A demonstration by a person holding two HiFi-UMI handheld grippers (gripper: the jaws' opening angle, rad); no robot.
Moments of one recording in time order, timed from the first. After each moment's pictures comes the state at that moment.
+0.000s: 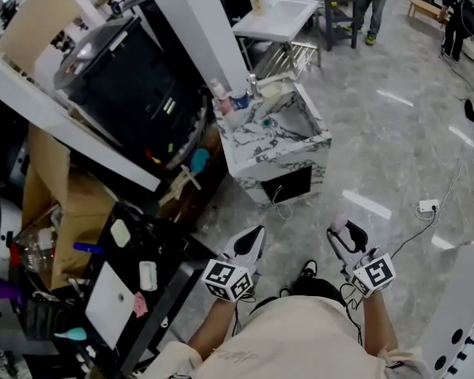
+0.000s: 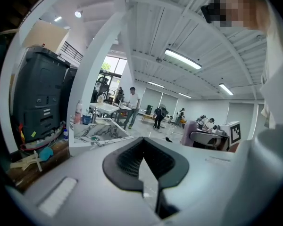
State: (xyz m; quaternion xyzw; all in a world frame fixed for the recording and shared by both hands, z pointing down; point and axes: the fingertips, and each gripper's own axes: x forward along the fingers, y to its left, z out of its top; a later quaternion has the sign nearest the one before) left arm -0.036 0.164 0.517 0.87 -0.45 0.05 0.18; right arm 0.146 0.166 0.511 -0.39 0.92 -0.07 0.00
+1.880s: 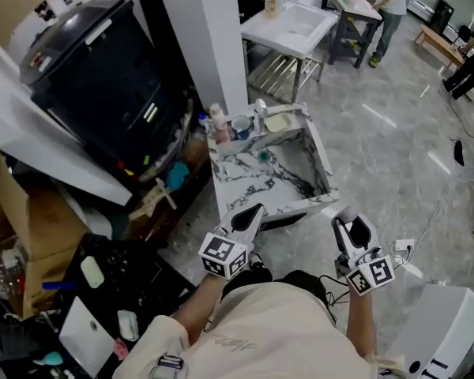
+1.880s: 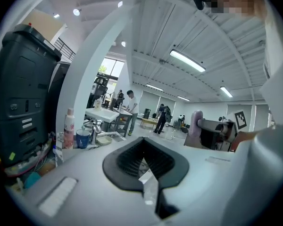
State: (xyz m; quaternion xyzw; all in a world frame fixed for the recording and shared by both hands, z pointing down) left arm -0.071 -0.116 0.521 0.89 -0.43 0.03 0.15; right arm 0.129 -0.092 0.473 -0.46 0.88 -0.09 0.04
